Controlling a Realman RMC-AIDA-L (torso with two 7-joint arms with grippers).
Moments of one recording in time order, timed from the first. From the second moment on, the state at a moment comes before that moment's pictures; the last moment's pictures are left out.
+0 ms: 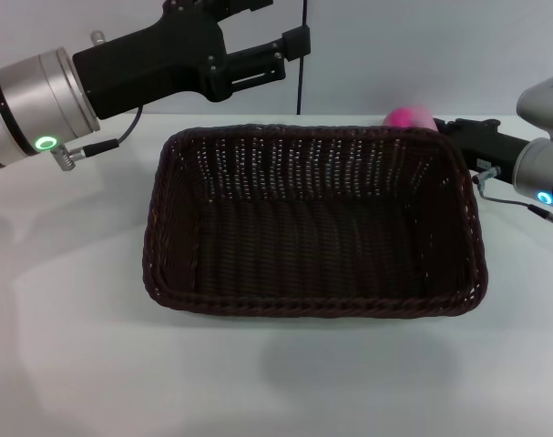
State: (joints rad) left arm -0.51 -2.07 1.10 0.74 1.30 1.44 -1.27; right arm 0.75 2.08 -0.47 -0.18 -1.86 -0.75 1.01
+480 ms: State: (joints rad) left arm -0.54 -2.07 1.10 0.70 1.29 1.43 -1.26; right arm 0.74 2.08 -0.46 -0.19 -1.84 -0.75 0.98
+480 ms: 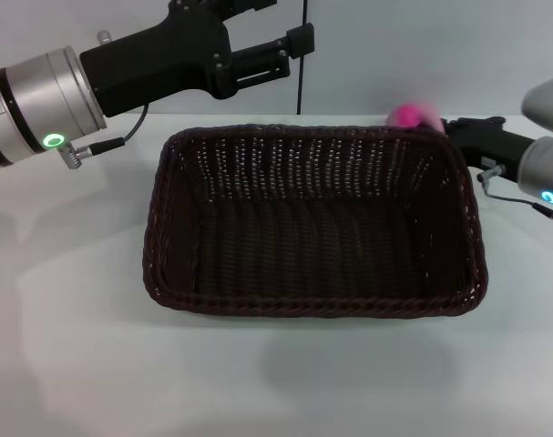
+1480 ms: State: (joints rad) left arm -0.54 -2.06 1.09 0.70 1.29 1.43 -1.24; right arm 0.49 2.08 -0.55 -0.26 -1.43 -1.67 0.90
